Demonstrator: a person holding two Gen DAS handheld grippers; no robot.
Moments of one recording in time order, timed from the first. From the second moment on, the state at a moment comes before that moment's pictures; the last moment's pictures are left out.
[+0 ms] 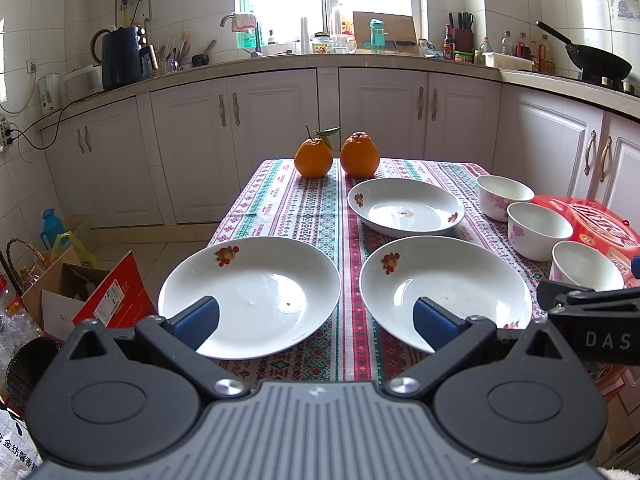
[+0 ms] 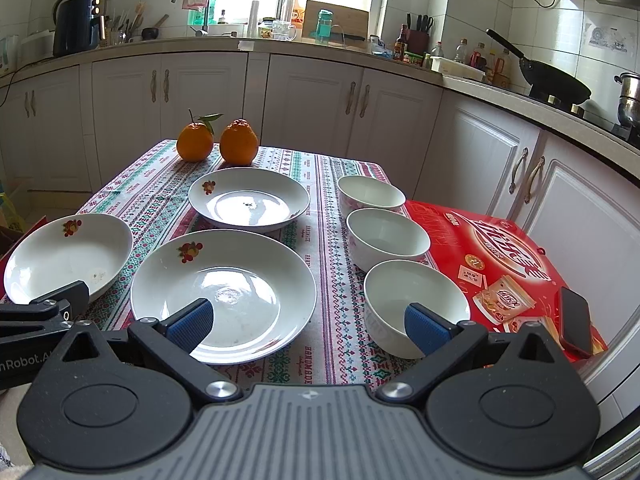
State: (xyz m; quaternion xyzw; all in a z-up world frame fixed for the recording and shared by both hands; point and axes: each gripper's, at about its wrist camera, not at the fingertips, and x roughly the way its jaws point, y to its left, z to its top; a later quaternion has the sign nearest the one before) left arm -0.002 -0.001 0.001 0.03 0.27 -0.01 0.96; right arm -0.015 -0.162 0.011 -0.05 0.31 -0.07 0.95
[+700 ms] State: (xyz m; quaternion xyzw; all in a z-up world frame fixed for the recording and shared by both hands) left arm 0.010 0.015 0.002 0.04 0.27 -0.03 0.96; right arm 0.011 -0.161 0.014 -0.06 0.31 -0.02 0.95
